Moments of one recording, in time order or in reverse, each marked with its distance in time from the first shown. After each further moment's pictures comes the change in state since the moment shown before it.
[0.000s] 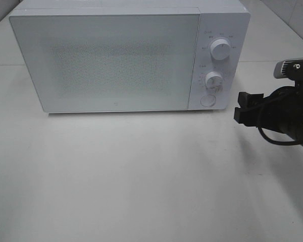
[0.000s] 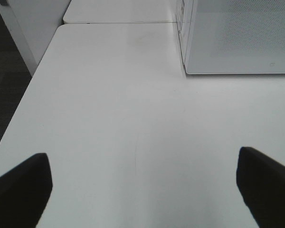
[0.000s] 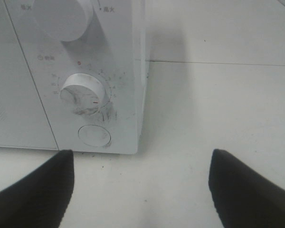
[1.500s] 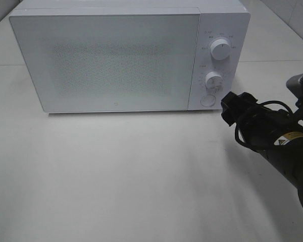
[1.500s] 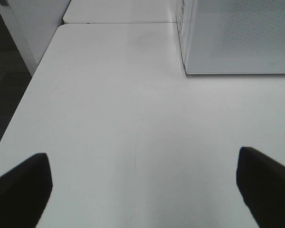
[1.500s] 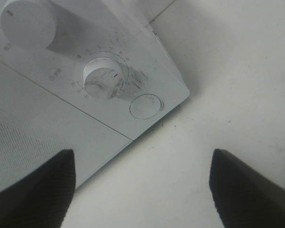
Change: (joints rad) left arm 0.000 0.000 0.000 0.000 0.000 0.000; right arm 0.299 0.079 -0.001 0.337 -0.082 0.751
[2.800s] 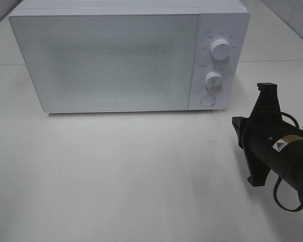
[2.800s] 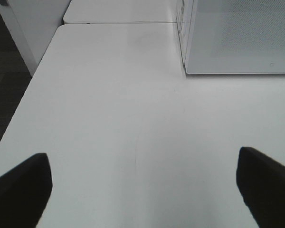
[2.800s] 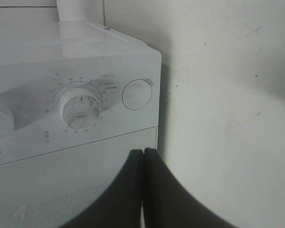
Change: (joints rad) left arm 0.000 0.000 0.000 0.000 0.000 0.000; right arm 0.000 0.000 0.000 0.004 0.061 0.762
